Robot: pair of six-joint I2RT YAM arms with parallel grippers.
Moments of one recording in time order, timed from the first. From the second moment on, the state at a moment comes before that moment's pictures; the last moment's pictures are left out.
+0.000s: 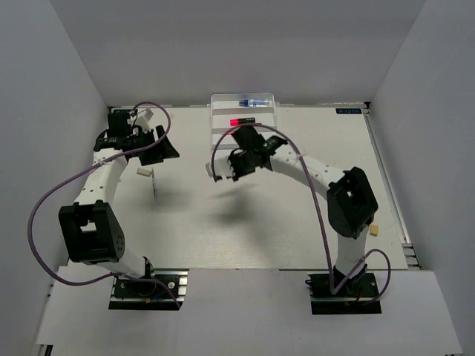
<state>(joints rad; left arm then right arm) 0.08 1.51 1.25 -0.62 0.54 -0.18 0.81 1.86 1.52 -0.64 -0.27 -1.28</state>
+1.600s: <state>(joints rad) 0.10 1.53 1.16 -0.74 0.09 -0.16 0.50 2.43 2.12 -0.57 -0.23 -1.34</state>
